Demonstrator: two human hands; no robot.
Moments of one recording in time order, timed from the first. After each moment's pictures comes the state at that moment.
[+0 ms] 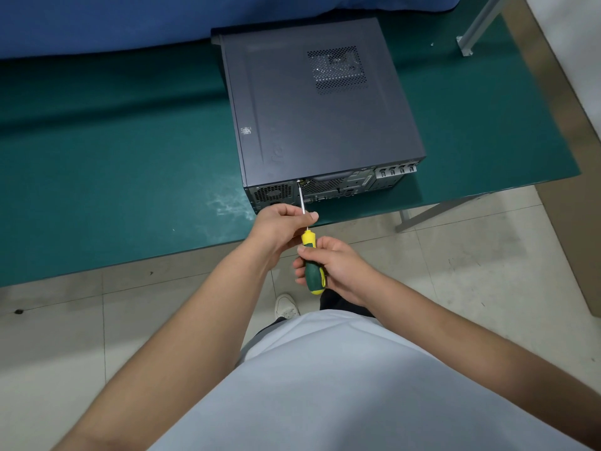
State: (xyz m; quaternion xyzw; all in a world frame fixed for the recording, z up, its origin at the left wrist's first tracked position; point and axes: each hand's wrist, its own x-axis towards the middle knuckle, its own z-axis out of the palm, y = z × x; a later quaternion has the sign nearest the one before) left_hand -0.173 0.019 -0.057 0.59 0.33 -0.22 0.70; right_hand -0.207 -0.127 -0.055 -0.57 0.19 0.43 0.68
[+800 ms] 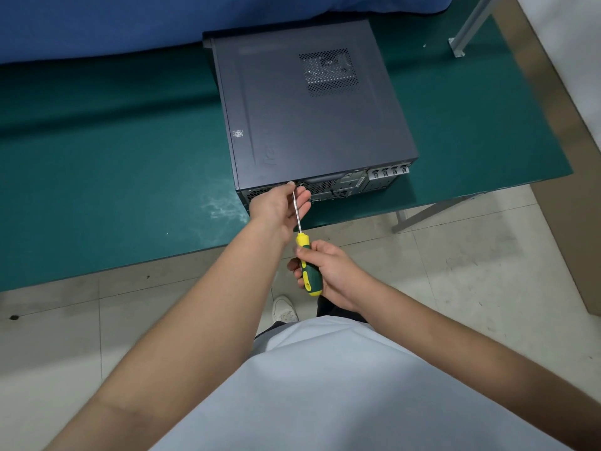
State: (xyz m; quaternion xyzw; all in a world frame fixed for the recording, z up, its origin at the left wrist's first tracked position) left_hand -0.131 -0.001 -0.043 0.38 0.47 -0.11 0.79; right_hand -0.209 -0.124 -0.051 -0.52 0.24 0.42 0.70
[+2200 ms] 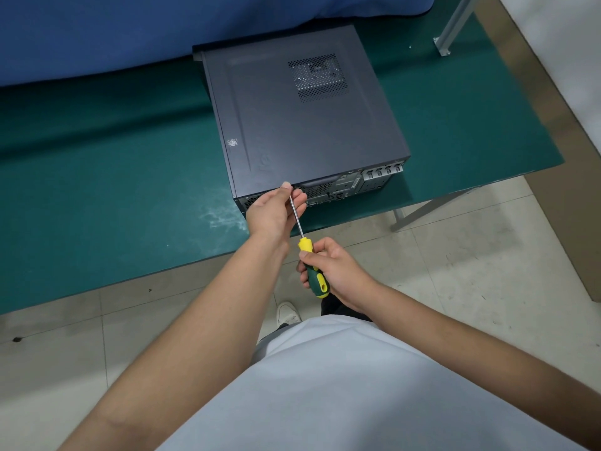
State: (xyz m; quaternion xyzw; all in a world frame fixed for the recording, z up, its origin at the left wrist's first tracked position) left_hand -0.143 -0.005 -0.040 0.43 0.44 -0.04 0.79; right_hand -0.213 -0.132 -0.056 -0.61 0.18 0.35 0.69
